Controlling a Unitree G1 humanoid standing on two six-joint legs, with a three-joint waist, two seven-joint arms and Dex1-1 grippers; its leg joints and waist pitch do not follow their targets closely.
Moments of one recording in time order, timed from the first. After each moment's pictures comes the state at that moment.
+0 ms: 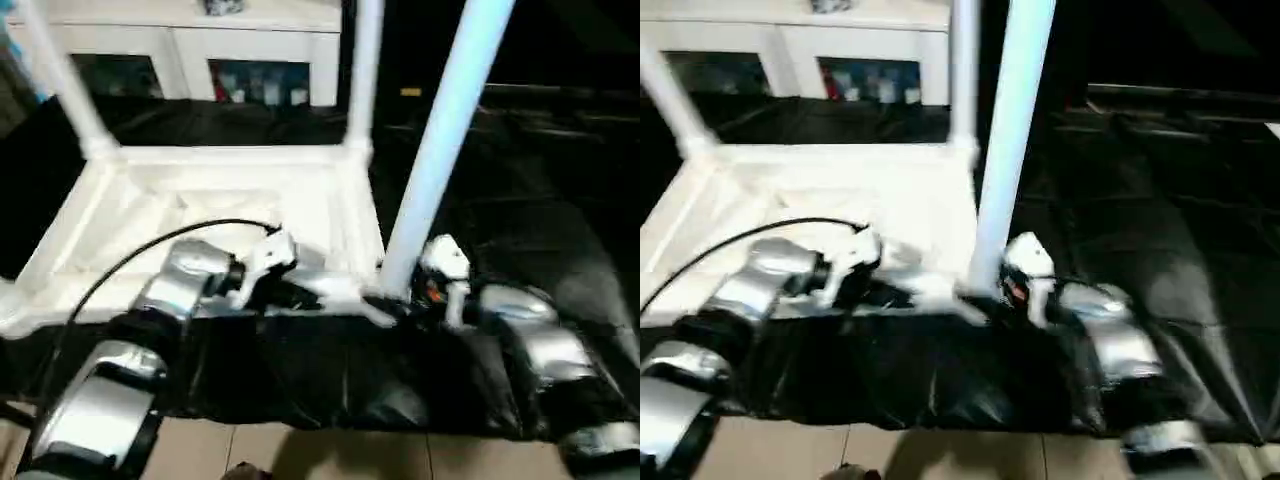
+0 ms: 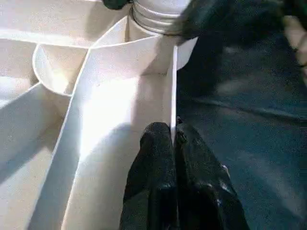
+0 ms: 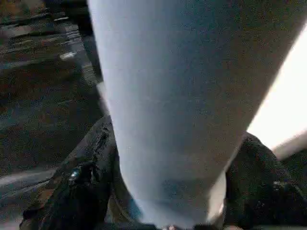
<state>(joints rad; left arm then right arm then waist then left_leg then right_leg) -0.72 0.34 -0.25 0.85 0.02 -0.05 -1.43 -0.42 -0.40 0.16 0.47 0.20 0.05 1.14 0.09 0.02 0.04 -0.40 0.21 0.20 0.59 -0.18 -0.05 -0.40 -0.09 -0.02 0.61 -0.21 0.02</state>
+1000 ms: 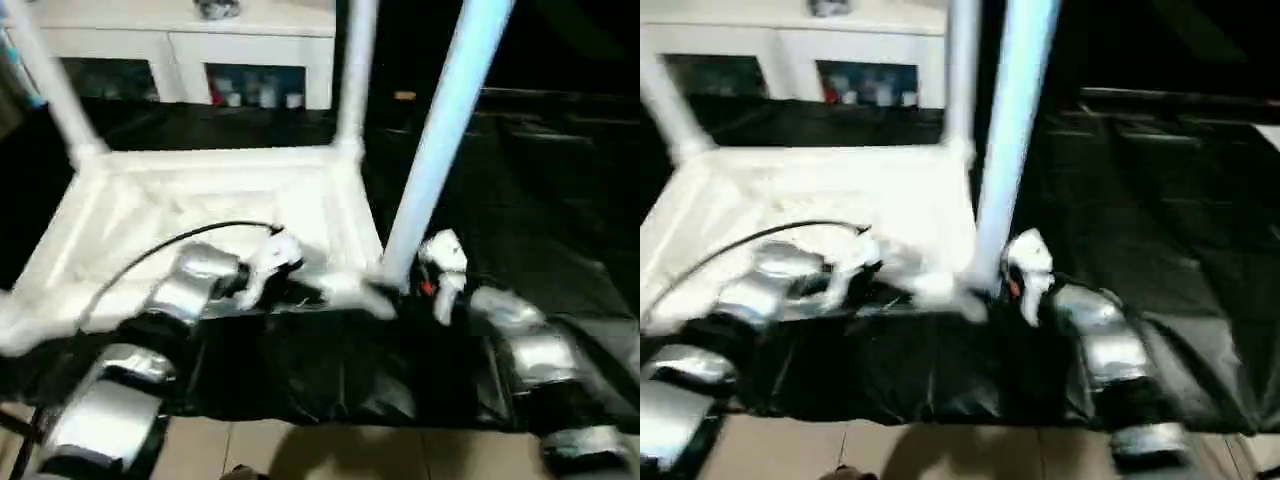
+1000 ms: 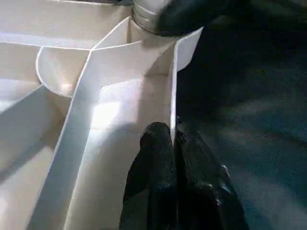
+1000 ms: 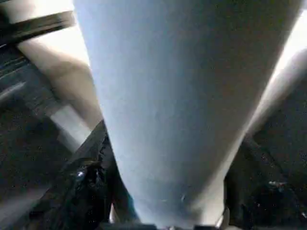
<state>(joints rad) -0.73 0.26 -0.23 0.85 0.06 0.03 -1.16 -0.42 -0.21 0.04 0.54 0.14 0.06 0.66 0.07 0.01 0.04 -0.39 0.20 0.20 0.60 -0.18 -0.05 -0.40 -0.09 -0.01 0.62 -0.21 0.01</state>
